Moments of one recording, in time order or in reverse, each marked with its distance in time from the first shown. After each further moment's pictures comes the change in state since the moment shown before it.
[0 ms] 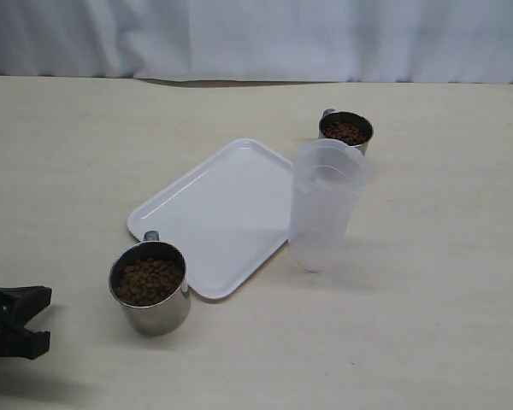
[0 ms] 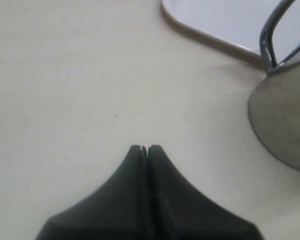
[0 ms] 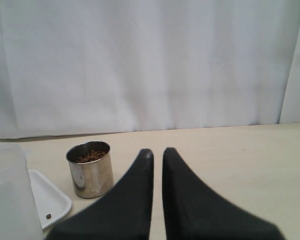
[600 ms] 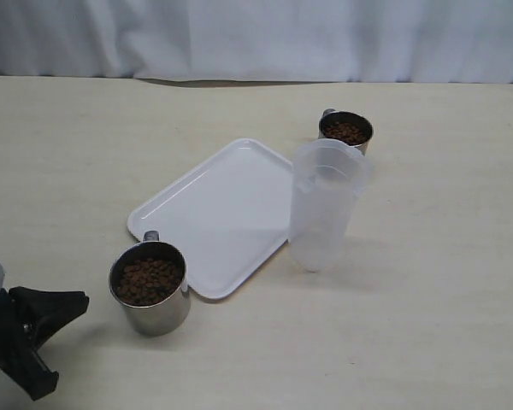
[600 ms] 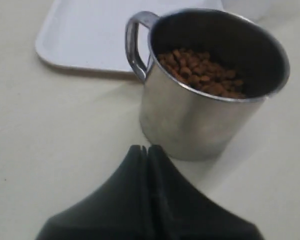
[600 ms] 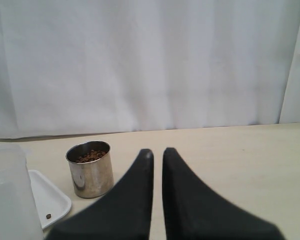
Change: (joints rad) left arm 0.000 0.005 0.000 0.294 -0.109 0.127; right arm 0.000 0.000 0.000 0.000 0.000 0.000
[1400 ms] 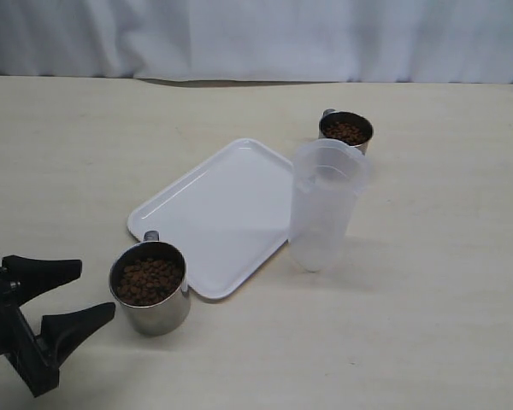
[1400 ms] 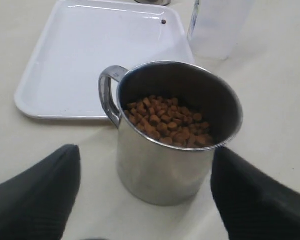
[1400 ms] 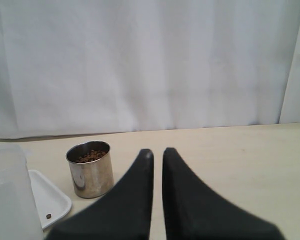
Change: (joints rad) left arm 0.000 0.001 0.000 0.077 -0.130 0.000; right arm 0.000 0.000 0.000 0.000 0.000 0.000
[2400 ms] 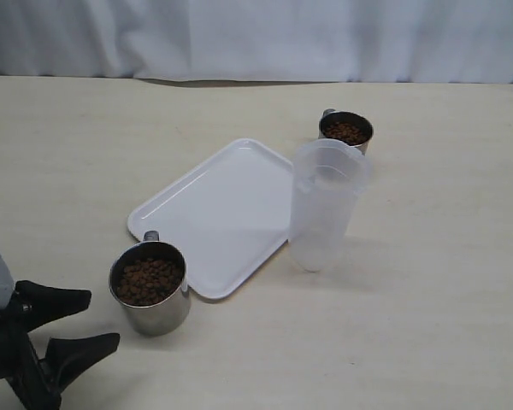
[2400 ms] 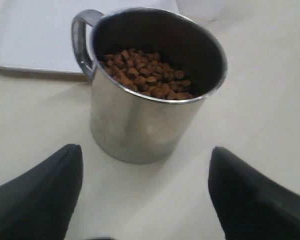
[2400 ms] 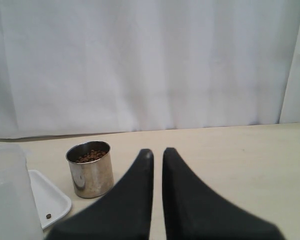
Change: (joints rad) left arm -0.033 0.002 0.000 0.048 0.118 -0.088; right arm 0.000 0.000 0.000 0.000 0.000 0.000
